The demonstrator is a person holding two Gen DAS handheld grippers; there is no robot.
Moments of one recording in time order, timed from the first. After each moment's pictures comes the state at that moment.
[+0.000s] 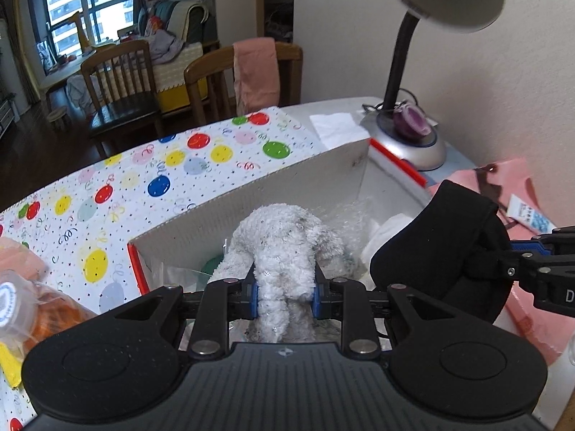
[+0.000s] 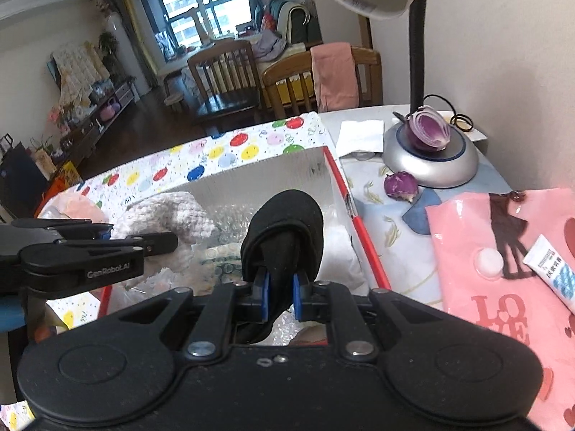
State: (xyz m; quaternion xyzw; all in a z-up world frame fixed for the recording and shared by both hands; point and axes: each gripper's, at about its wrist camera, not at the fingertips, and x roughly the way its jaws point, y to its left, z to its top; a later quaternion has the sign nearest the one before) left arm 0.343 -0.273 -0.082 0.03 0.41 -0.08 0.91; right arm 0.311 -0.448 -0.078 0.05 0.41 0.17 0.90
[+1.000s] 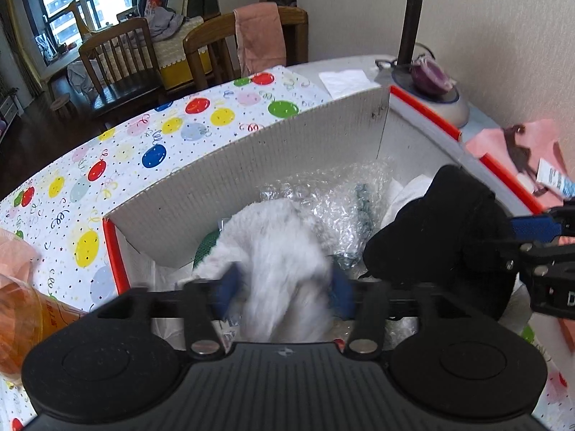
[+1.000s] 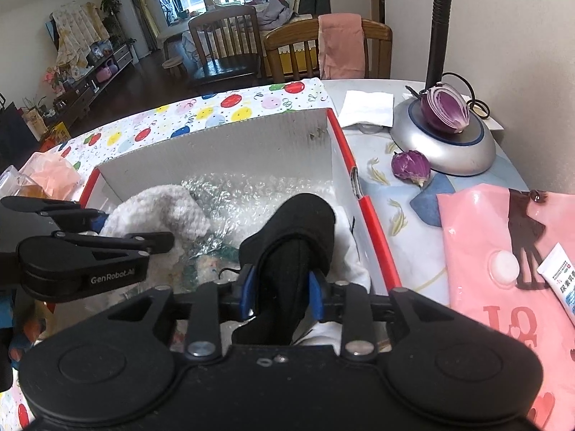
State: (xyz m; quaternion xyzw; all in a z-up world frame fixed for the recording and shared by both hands) left arm 0.368 -0.282 -0.128 0.06 0.46 -0.06 0.88; right arm 0.341 -0.438 -0.110 0.00 0.44 0.18 0.88
